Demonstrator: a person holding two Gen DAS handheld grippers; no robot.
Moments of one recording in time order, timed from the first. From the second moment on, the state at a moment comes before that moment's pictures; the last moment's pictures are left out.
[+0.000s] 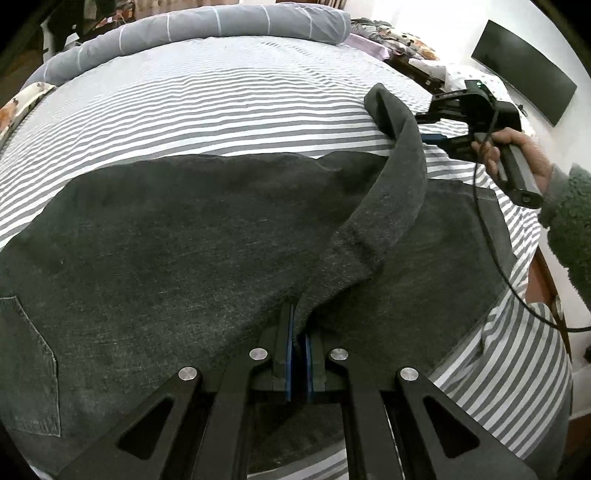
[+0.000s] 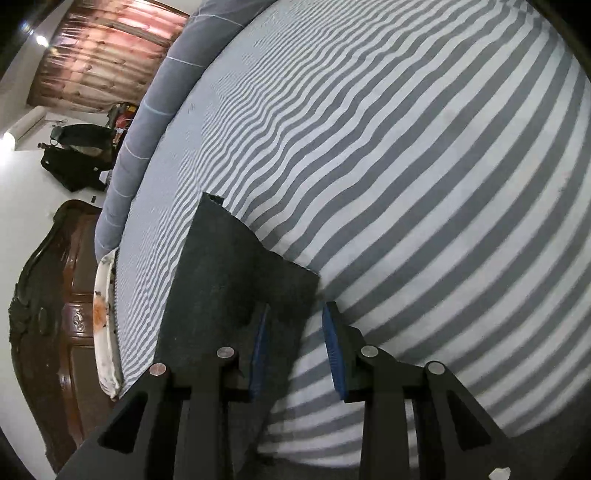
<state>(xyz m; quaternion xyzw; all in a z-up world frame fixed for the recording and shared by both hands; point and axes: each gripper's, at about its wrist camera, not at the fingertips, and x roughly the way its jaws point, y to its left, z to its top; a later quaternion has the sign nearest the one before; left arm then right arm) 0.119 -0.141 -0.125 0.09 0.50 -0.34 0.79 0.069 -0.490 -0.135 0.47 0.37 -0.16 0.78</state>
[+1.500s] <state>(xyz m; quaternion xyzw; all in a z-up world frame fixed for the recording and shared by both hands) 0.026 -0.184 -0.129 0.25 0.44 -0.40 0.76 -0.198 -0.460 -0.127 0.41 0.38 -0.31 0.77</state>
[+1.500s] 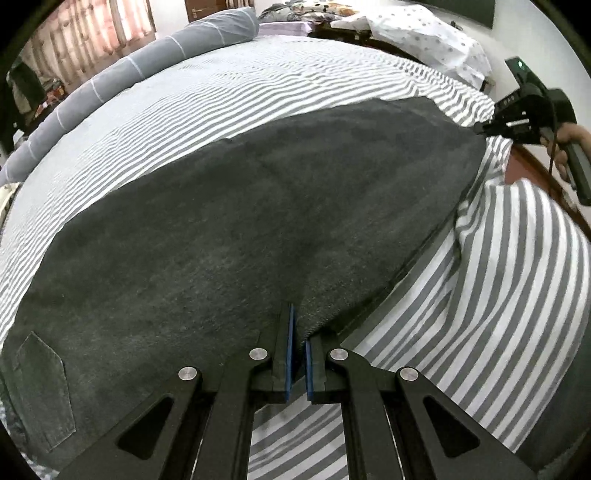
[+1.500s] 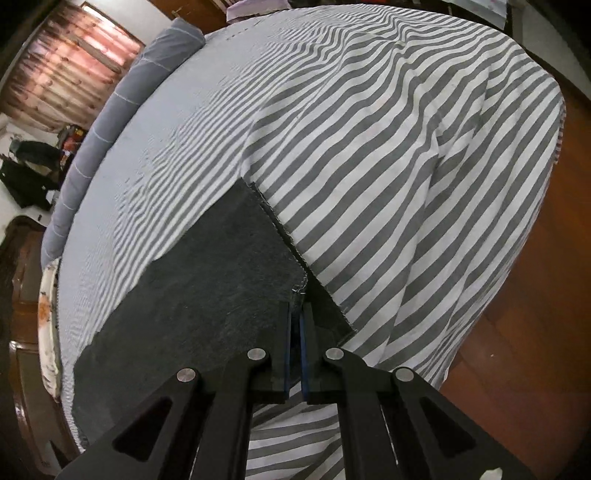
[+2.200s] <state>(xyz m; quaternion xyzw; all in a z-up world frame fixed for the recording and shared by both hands) 0.048 -0.177 -0.115 0.17 0.50 -0.42 0.74 -0.180 -0.462 -0.108 0.40 0.42 -0.33 0.75</state>
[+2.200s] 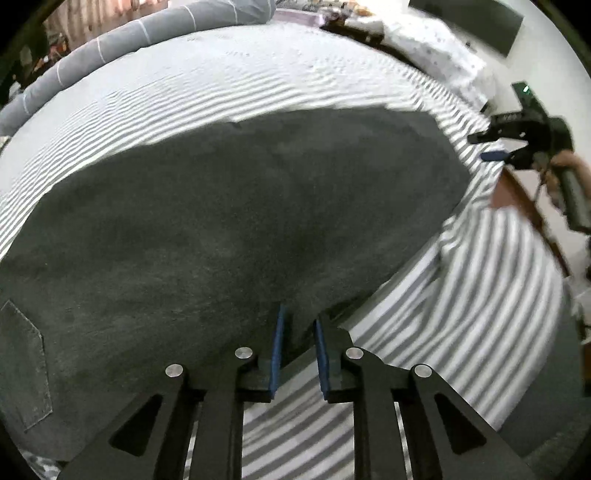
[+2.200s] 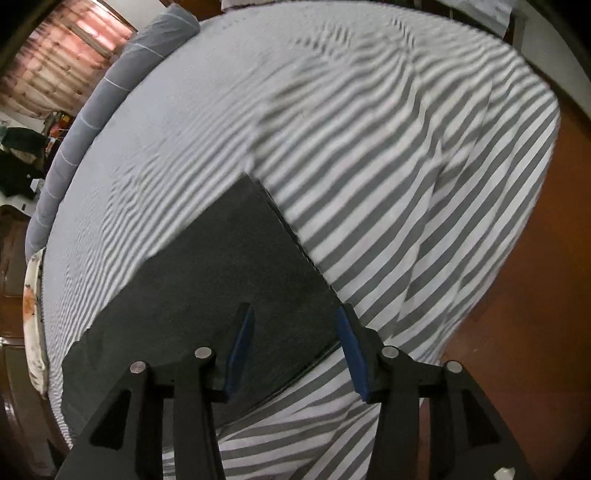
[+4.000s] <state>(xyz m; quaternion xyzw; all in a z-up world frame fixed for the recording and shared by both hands) 0.187 -0.052 -0.120 -0.05 0.48 -0.21 0.85 0.145 -0.174 -0.143 0.19 0.59 0.23 0.75</state>
